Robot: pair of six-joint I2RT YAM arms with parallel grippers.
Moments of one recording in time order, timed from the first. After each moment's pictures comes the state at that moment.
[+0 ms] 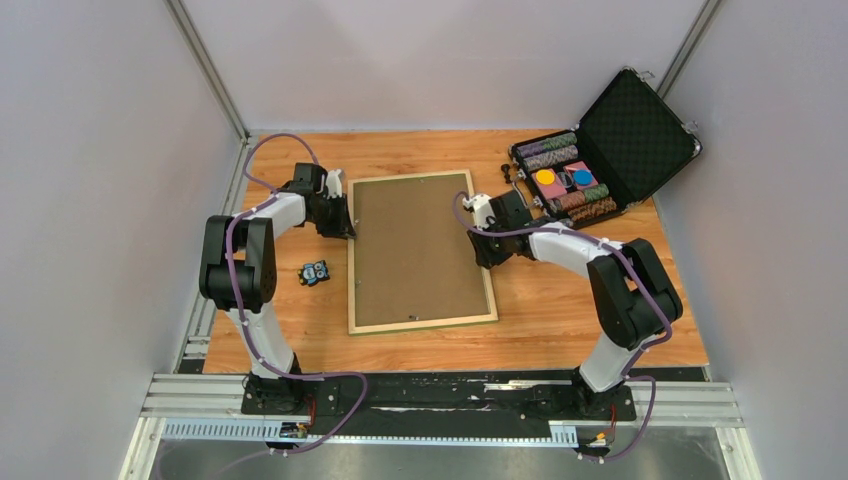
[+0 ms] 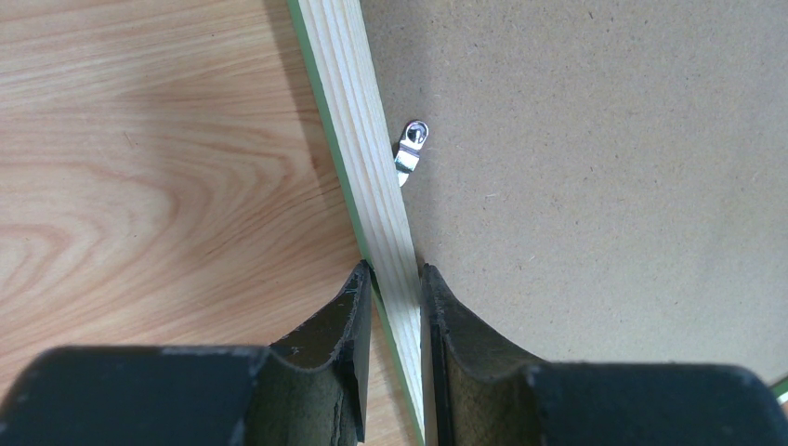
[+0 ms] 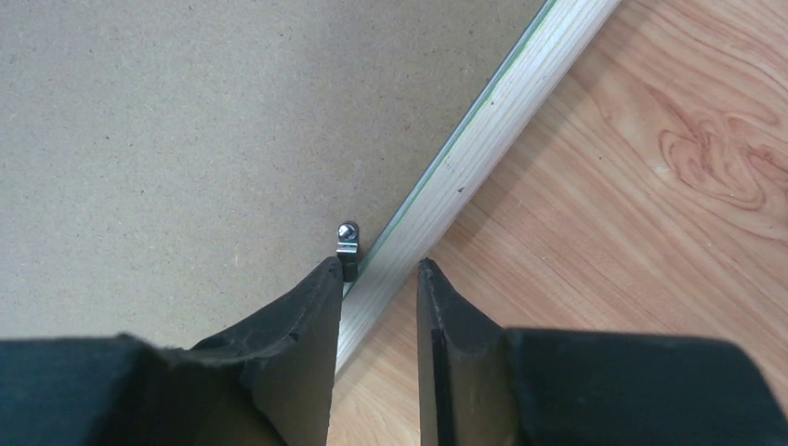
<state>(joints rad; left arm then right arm) -0.07 1.86 1.18 -0.39 0.35 -0.12 0.46 1.71 0.99 -0.26 -0.19 -0.15</state>
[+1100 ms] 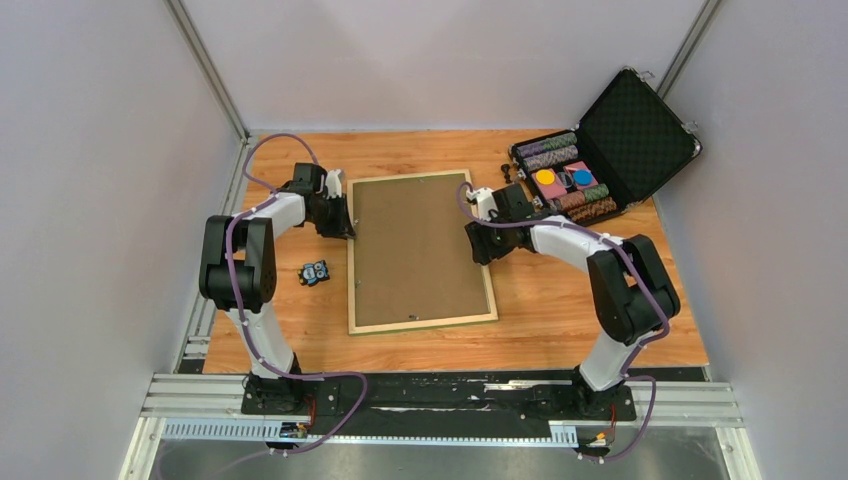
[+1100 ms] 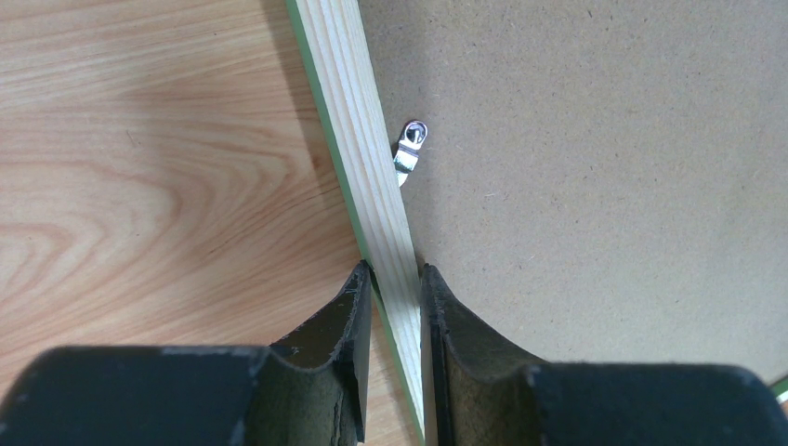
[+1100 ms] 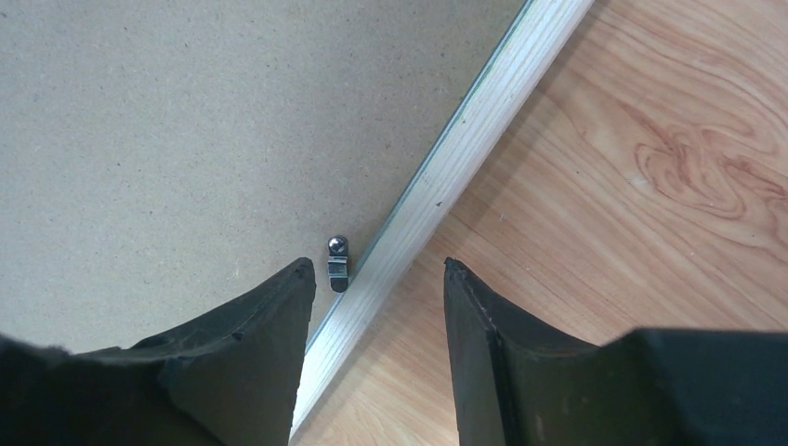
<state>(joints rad) -0.07 1.86 1.18 -0.40 0.35 -0.12 0.43 1.72 1.04 -0.30 -0.22 -0.11</state>
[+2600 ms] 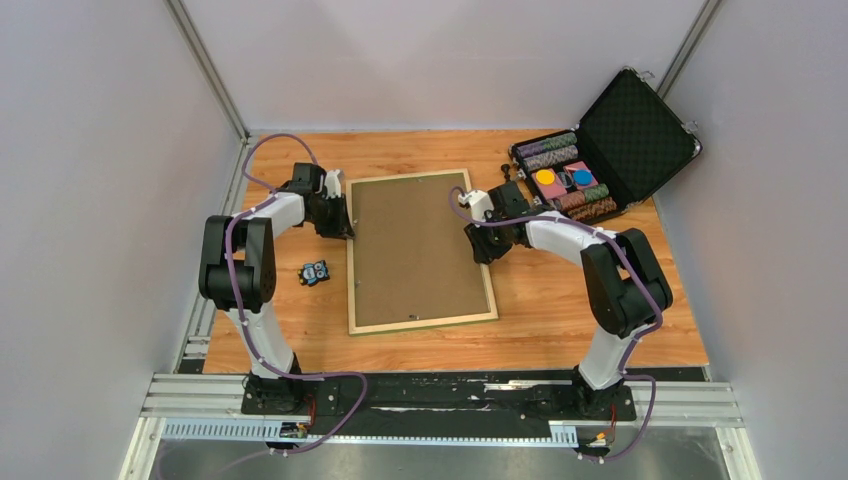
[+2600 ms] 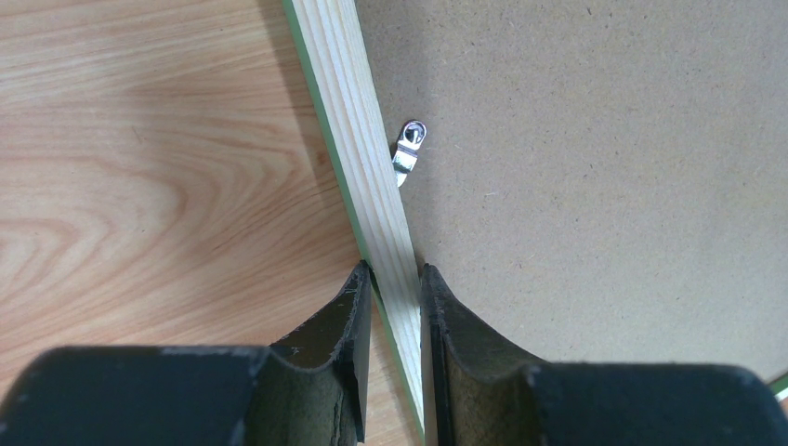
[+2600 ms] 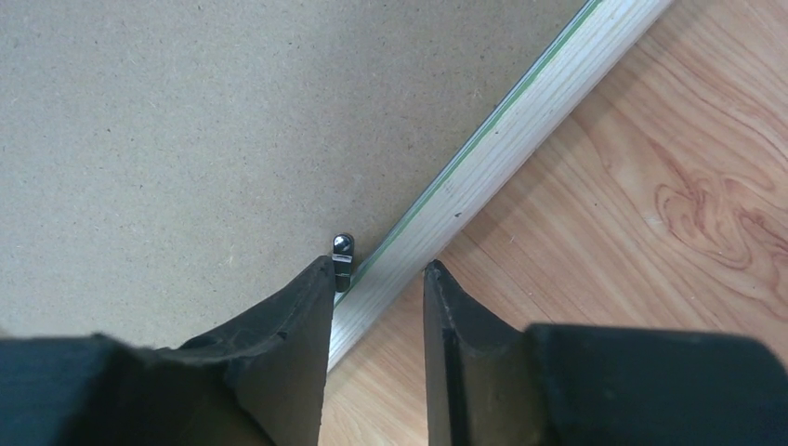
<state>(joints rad) -0.06 1.86 1.18 -0.40 0.35 -0.12 0.43 1.79 1.09 -0.35 -0.25 -0.25</state>
